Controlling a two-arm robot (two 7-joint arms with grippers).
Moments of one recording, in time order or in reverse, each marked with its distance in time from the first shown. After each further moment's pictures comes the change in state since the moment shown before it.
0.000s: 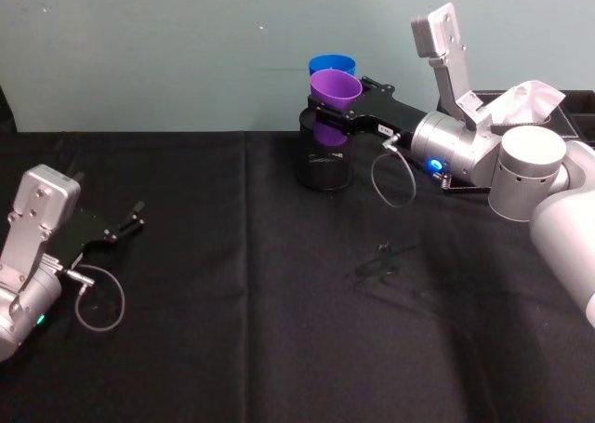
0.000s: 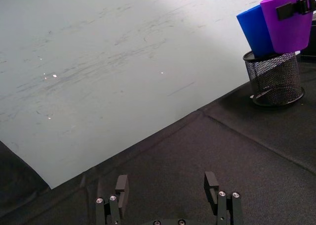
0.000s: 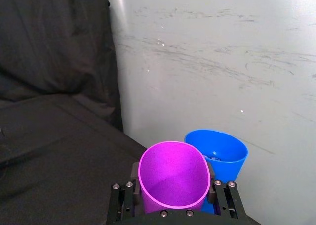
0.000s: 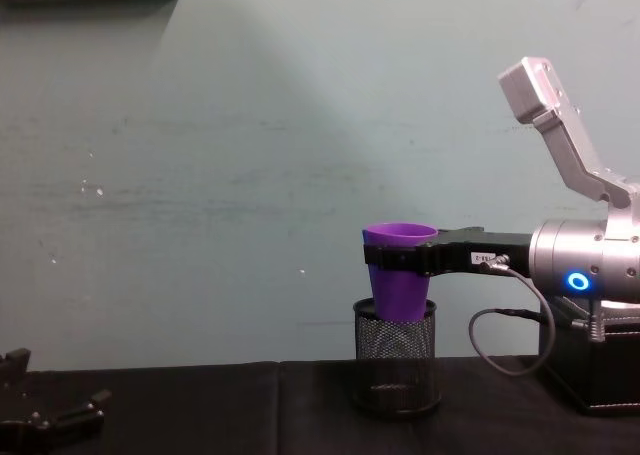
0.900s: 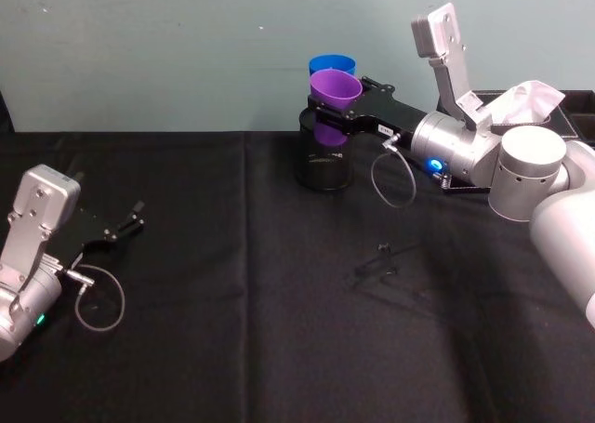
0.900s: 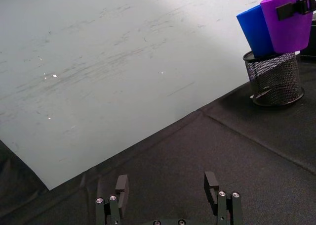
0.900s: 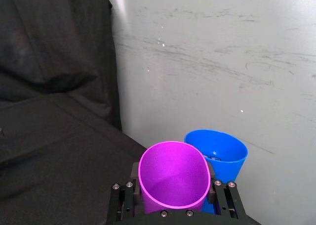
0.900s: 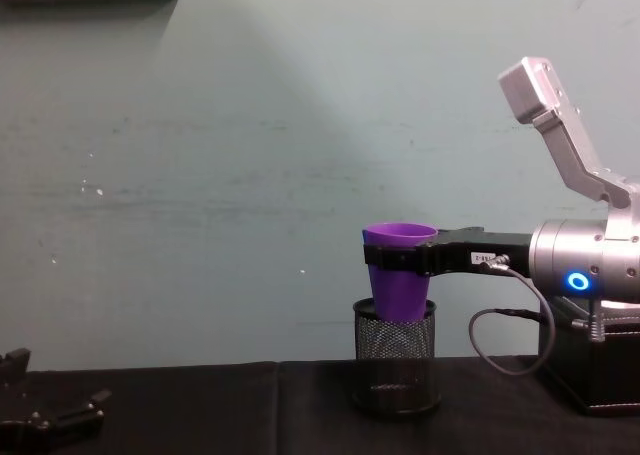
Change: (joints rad) left arm 0.000 0.000 0.000 0.000 0.000 0.000 0.000; right arm 0.000 0.000 0.000 0.000 0.000 0.000 0.000
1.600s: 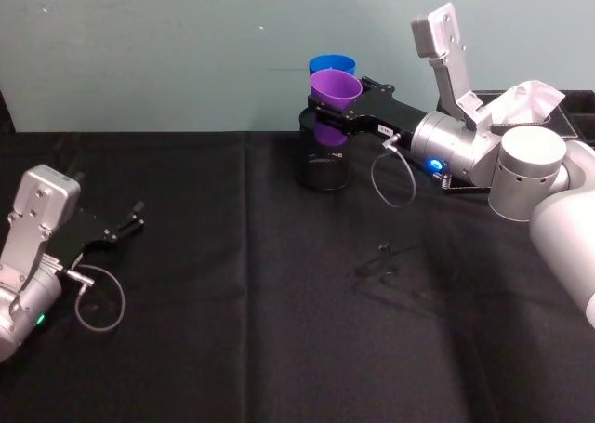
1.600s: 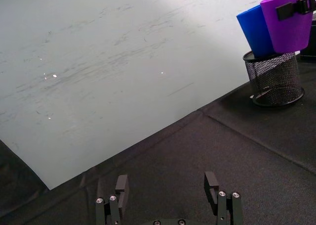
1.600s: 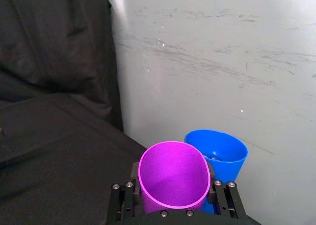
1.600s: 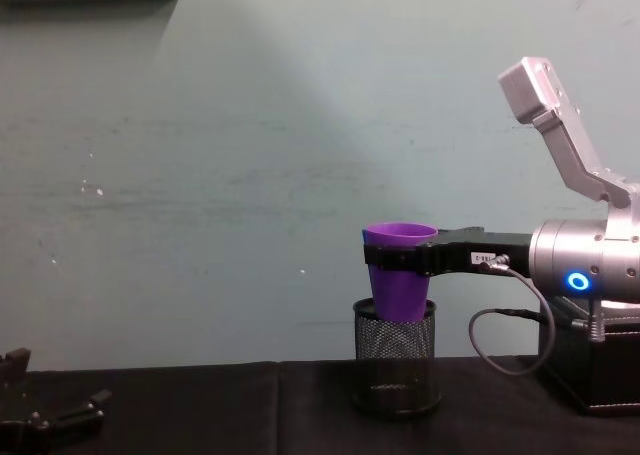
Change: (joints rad) left arm 0.000 0.000 0.000 0.000 0.000 0.000 0.000; right arm 0.000 0.000 0.000 0.000 0.000 0.000 0.000
